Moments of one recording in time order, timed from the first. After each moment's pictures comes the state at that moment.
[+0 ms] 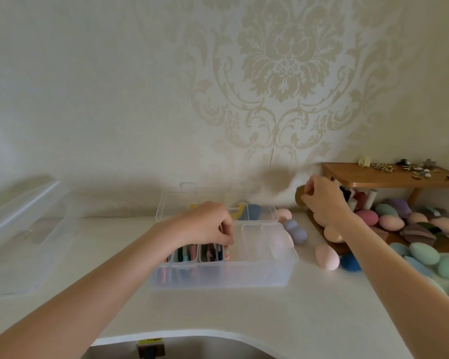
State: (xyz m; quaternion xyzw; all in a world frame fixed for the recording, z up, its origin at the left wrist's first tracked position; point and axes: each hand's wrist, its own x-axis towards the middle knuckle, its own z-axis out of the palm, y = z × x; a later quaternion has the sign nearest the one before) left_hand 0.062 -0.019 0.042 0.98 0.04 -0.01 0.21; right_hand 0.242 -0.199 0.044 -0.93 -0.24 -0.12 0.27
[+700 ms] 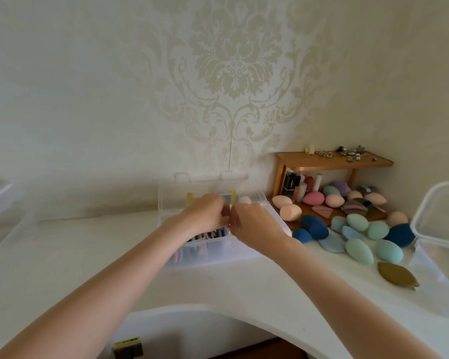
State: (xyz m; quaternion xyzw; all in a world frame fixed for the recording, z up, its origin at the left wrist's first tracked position) left_hand 0.092 -0.081 0.035 0.98 0.05 0.05 0.19; right_hand 0.124 -0.199 0.027 -0.92 -0.37 -0.06 0.13
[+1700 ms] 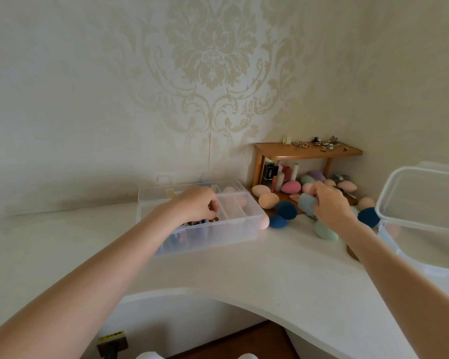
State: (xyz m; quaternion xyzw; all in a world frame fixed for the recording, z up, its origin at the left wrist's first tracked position) left_hand 0.097 -0.092 0.033 0.98 0.02 0.01 0.17; right_hand 0.204 -0.349 0.023 -0.97 -0.14 -0.14 0.16
